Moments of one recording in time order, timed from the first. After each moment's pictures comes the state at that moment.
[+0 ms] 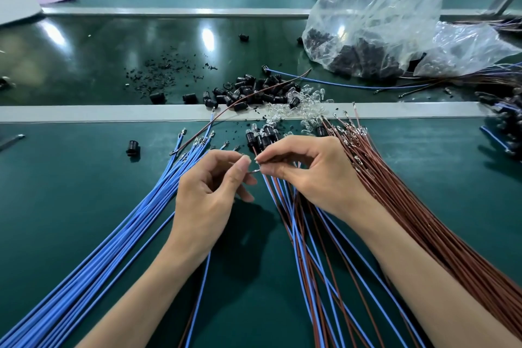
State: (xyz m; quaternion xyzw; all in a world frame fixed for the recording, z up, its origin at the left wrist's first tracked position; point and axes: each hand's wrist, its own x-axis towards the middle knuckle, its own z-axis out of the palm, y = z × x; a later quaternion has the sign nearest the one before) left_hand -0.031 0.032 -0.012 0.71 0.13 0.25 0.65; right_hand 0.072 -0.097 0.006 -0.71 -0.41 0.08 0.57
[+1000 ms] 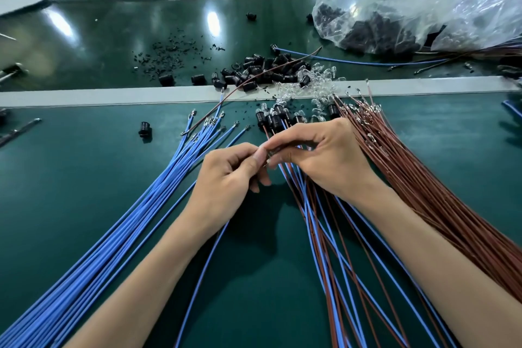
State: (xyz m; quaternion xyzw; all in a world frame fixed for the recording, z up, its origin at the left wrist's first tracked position) left_hand -0.034 0.038 -0.013 0.78 0.09 0.14 0.60; right_hand 0.065 -0.095 0.000 -0.72 -0.42 0.06 0.55
